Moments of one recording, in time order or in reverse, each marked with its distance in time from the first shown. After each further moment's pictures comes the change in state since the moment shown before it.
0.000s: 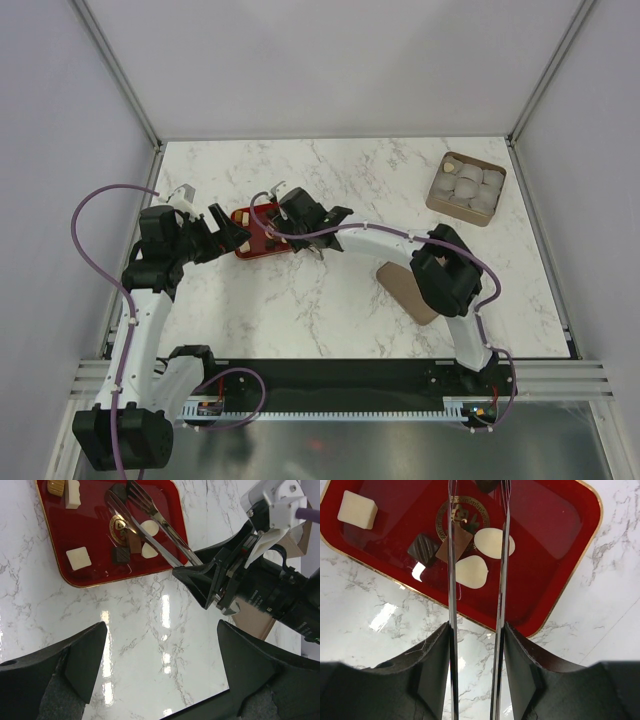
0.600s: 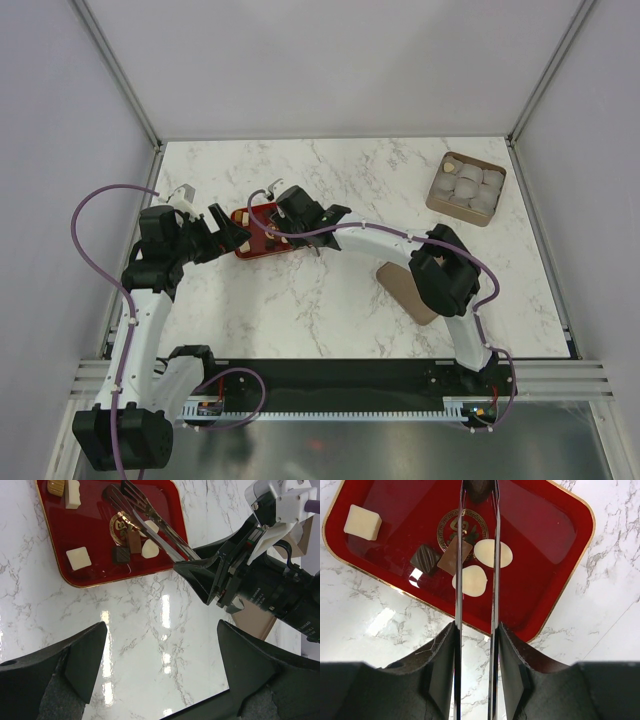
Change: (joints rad) left arm 0.000 0.000 0.000 0.000 0.000 0.000; right arm 0.014 0.019 0.035 -0.006 0.020 -0.009
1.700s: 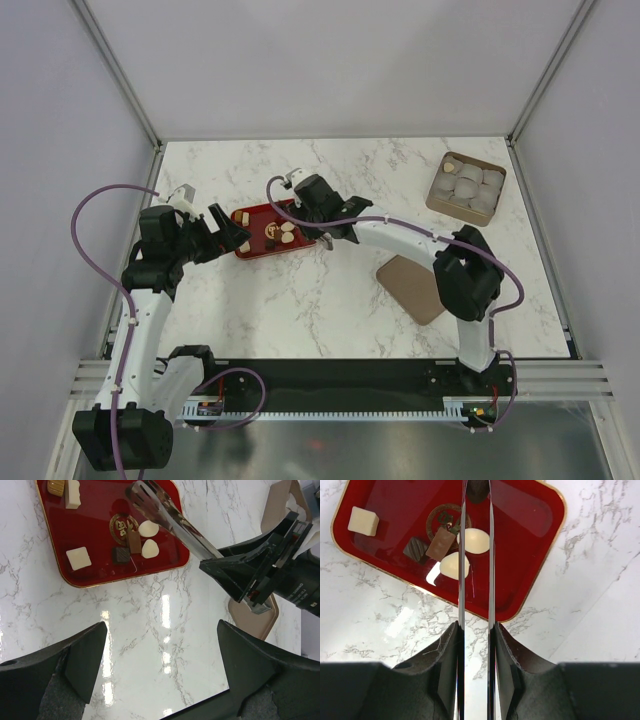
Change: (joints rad) left arm 0.000 0.000 0.000 0.000 0.000 0.000; right arm -0.051 -0.110 -0.067 -0.033 -0.060 0.041
